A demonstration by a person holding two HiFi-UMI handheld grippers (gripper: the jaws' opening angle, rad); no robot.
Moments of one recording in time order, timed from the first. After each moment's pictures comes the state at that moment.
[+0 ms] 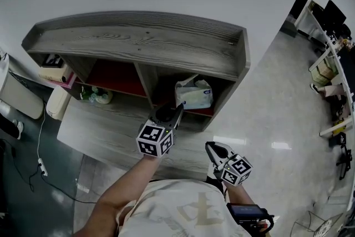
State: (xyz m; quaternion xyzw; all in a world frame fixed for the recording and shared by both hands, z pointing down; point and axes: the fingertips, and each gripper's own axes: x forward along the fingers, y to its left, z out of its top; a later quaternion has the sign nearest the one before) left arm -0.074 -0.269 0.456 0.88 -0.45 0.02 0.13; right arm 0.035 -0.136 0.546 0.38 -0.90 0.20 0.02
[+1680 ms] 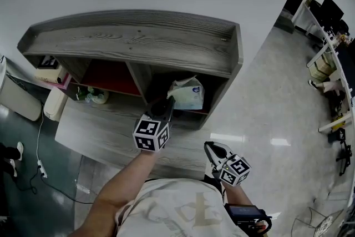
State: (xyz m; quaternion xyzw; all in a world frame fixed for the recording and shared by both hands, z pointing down) left arm -0.076 -0.286 0.456 0.87 -0.48 0.04 0.12; right arm 0.049 -0.129 0.552 0.39 -0.90 0.21 0.02
